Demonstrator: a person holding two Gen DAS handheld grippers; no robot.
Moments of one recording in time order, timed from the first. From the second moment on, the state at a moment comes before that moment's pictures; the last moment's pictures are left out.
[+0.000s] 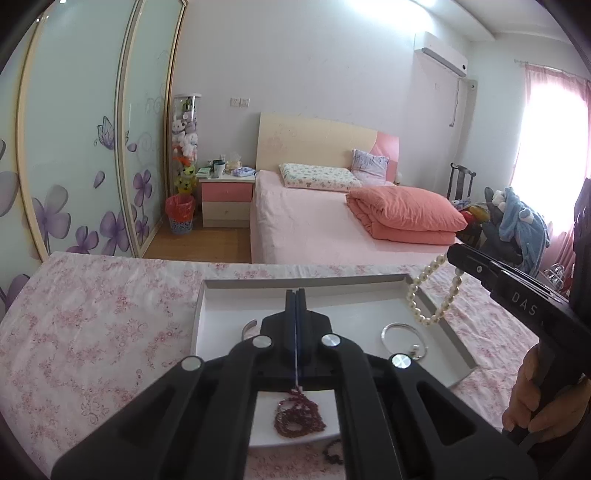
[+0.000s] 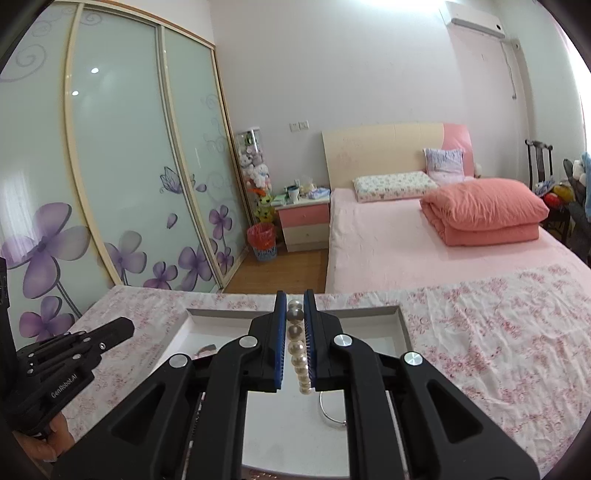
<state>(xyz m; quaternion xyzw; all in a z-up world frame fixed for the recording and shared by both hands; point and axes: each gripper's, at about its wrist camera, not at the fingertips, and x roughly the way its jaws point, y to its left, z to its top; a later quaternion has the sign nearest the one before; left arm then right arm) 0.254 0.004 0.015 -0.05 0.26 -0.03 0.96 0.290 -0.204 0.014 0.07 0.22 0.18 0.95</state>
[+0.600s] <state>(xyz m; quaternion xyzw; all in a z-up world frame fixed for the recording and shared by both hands) 0.220 0.026 -0.008 -0.06 0.30 -0.02 0.95 0.239 -0.224 -0.009 0.05 0.30 0.19 0.93</state>
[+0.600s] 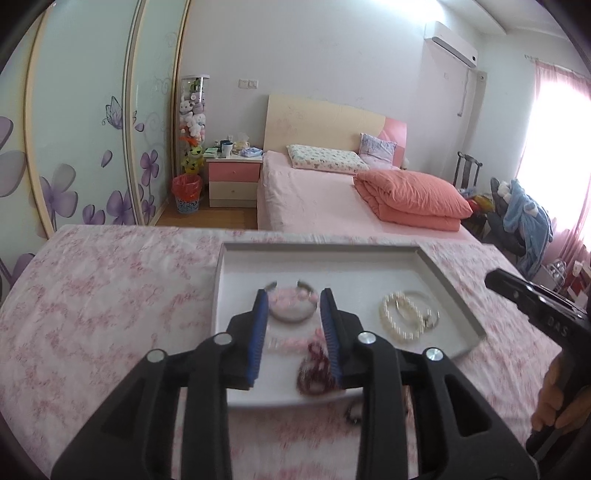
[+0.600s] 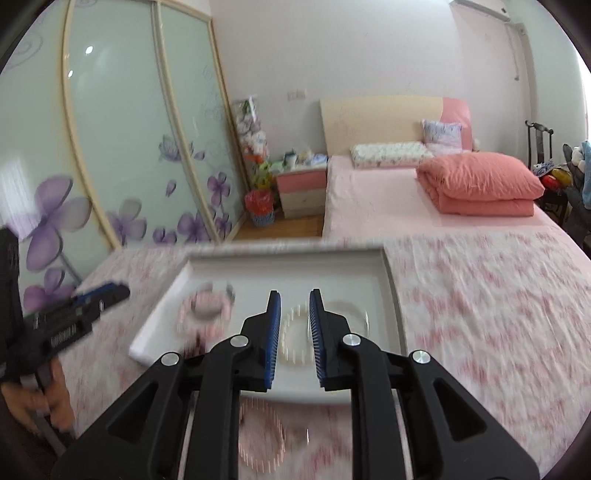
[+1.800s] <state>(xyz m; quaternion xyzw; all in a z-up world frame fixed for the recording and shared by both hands) 0.188 -0.025 -0.079 -0.02 0.42 -0.09 0.90 0.200 -0.234 -0.094 -0.03 0.43 0.13 0.89</state>
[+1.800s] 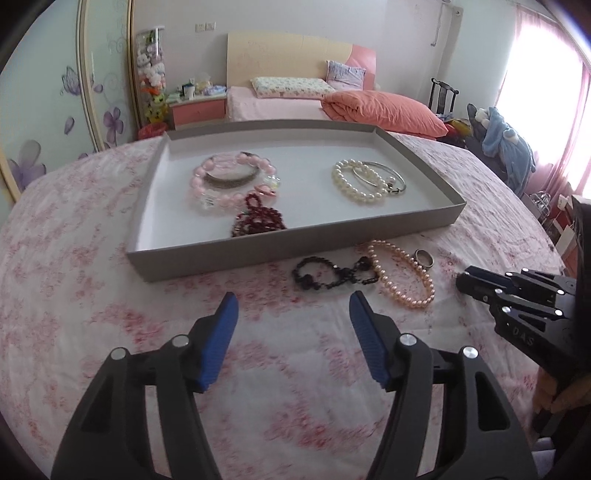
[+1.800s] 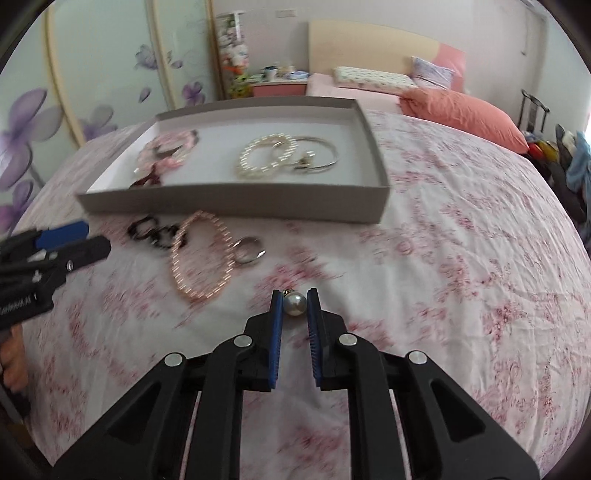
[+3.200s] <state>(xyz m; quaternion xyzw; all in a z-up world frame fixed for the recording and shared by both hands) 0.181 0.031 -0.091 0.00 0.43 0.03 0.90 0.218 -0.228 -0.095 -0.03 0.43 0.12 0.90</state>
